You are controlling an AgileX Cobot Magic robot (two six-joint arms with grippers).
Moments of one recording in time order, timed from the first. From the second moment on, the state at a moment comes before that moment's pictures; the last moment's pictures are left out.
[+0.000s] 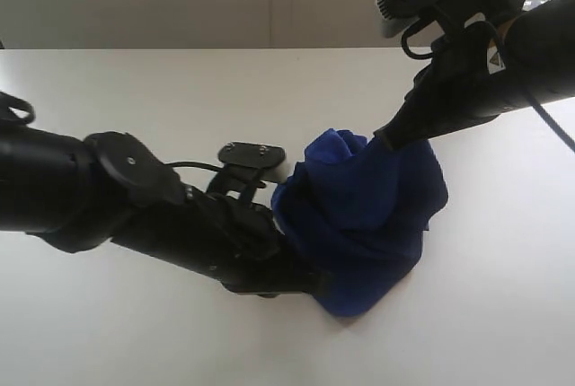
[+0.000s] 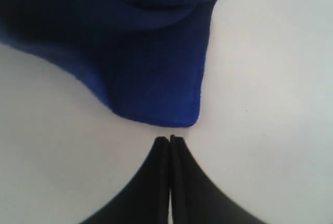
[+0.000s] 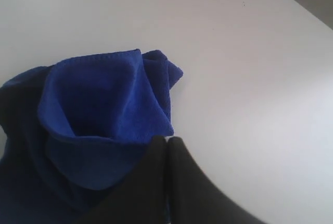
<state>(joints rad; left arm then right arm) -0.85 1.65 -0.83 -1.15 0.33 0.78 0.37 1.32 -0.97 -0.29 0.55 0.01</state>
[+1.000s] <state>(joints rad) -0.92 1.94 -1.02 -1.10 0.32 0.80 0.37 1.32 -0.97 -0.32 0.59 0.01</state>
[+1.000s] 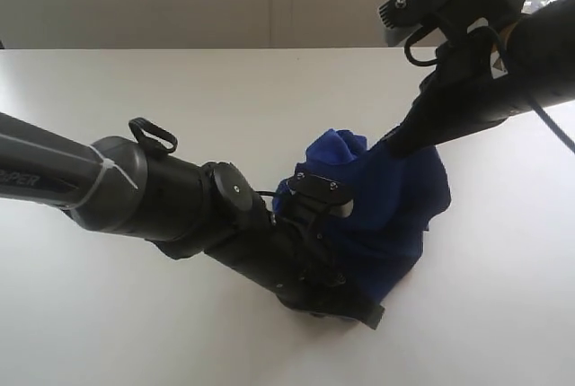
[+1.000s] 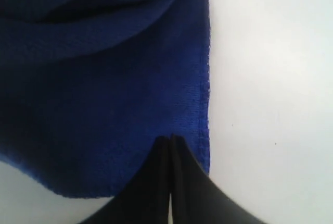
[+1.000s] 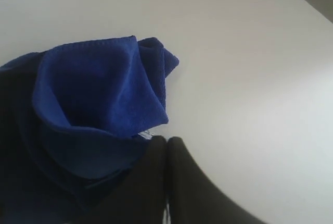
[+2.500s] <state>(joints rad) -0.47 1.65 -0.95 -0.26 0.87 0.35 0.37 1.28 -0.97 -0.73 0.91 0.51</state>
